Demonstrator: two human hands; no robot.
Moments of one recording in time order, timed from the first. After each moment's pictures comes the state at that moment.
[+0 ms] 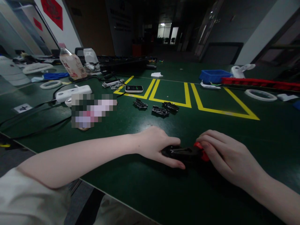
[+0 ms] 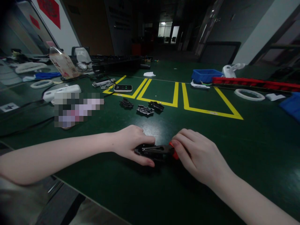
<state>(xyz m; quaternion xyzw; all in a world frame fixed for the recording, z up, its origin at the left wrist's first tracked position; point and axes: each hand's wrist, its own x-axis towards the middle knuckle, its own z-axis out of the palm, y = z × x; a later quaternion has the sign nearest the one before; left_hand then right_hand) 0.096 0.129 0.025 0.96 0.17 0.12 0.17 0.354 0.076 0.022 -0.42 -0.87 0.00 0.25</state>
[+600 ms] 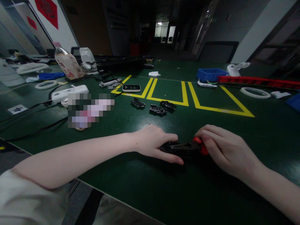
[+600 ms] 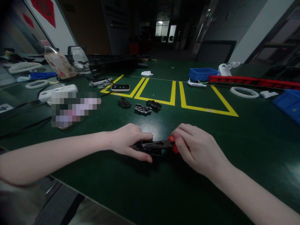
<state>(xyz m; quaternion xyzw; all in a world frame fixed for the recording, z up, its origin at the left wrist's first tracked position) 0.095 0.130 0.026 0.96 0.18 0.12 0.19 0.351 0.082 0.035 -0.41 -0.88 -0.02 0.24</state>
